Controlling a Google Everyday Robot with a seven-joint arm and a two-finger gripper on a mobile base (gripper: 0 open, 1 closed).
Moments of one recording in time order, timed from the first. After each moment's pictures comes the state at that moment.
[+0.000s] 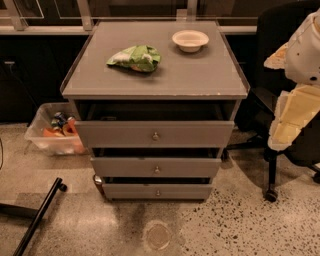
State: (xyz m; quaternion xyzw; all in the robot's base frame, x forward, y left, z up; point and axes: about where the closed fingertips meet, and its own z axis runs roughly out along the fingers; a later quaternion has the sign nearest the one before) arm 0.438 -0.217 0.976 -0.60 0.78 -0.03 0.16
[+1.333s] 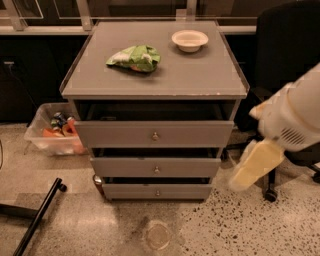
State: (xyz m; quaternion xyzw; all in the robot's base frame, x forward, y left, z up) arm 0.412 -0.185 0.891 -0.51 0.84 0.04 0.20
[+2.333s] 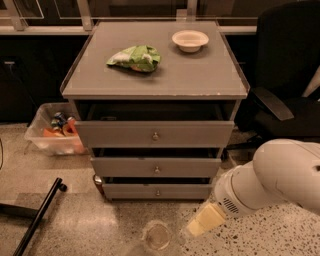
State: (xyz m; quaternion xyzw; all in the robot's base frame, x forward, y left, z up) arm 0.376 -0.132 0.718 -0.39 0.90 0.11 0.18
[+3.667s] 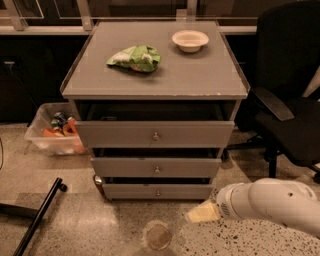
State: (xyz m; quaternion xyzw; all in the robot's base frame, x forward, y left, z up) arm 0.432 -0.171 0.599 -0.25 0.93 0.12 0.25
